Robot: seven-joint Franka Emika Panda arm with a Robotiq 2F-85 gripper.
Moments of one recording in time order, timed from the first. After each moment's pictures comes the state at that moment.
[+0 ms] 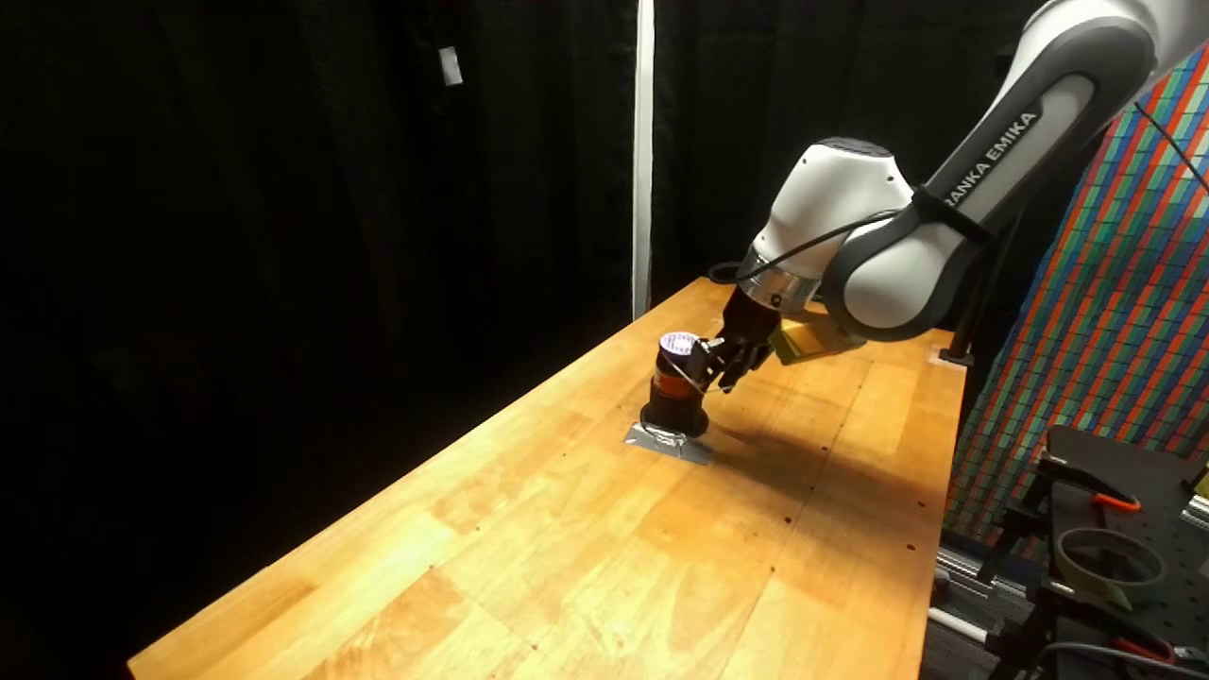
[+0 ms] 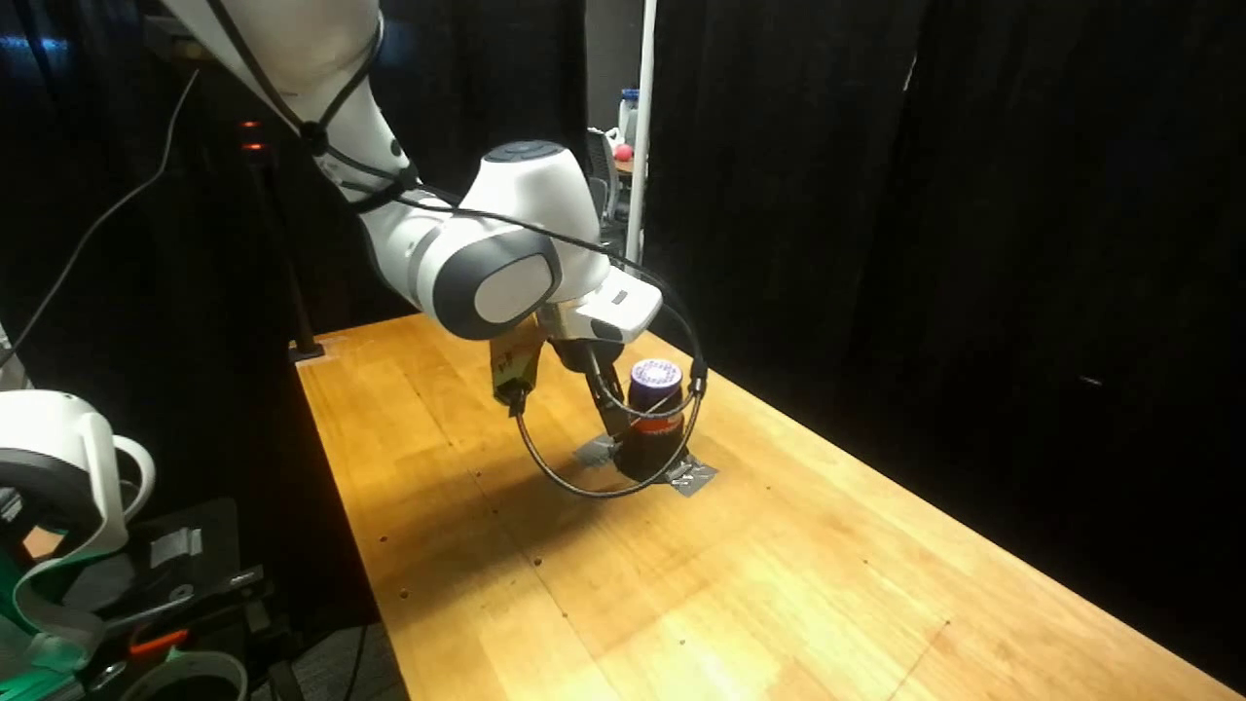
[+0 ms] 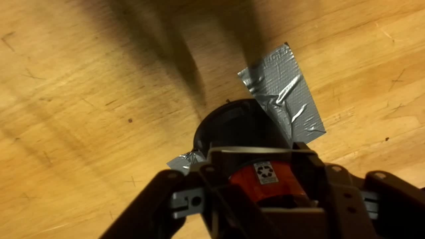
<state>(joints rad) 0.33 0.40 -0.13 -2.27 0.05 3.03 0.49</state>
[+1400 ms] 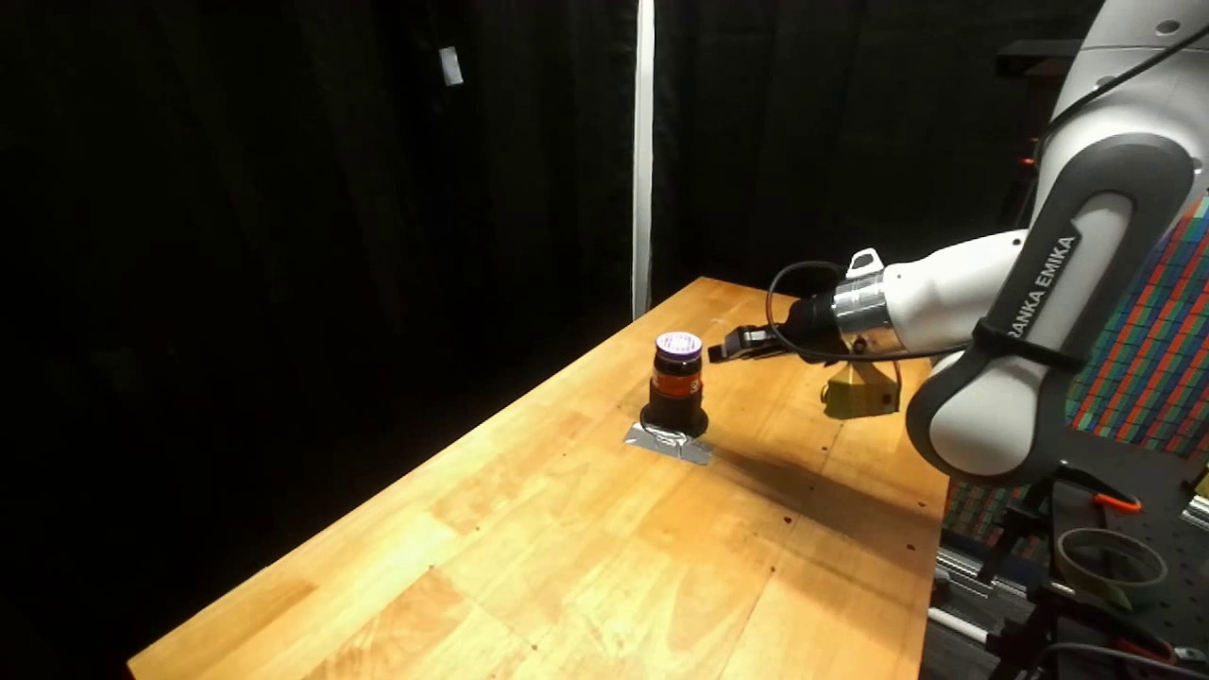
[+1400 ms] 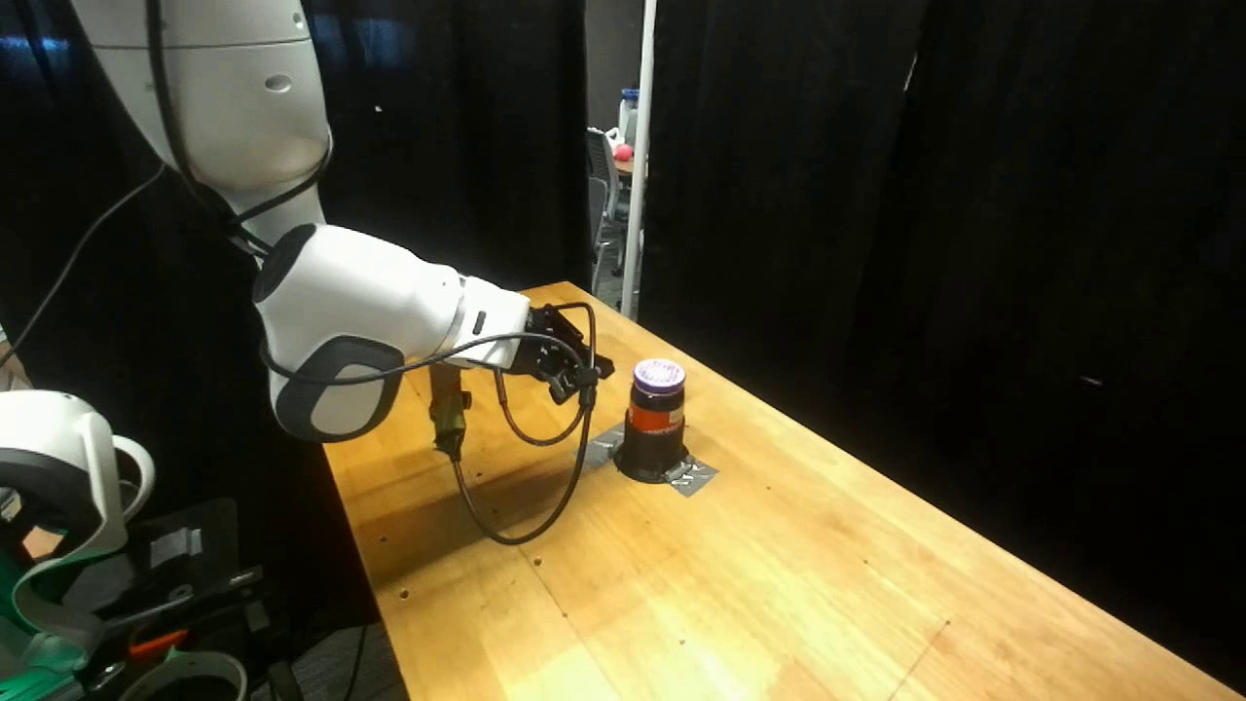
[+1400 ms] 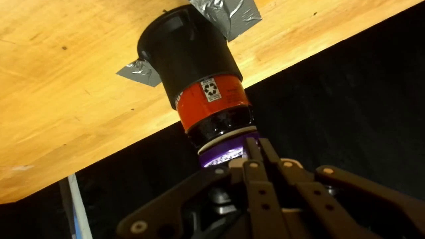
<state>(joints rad) 0.32 0.50 0.06 -2.52 0.38 4.08 0.37</state>
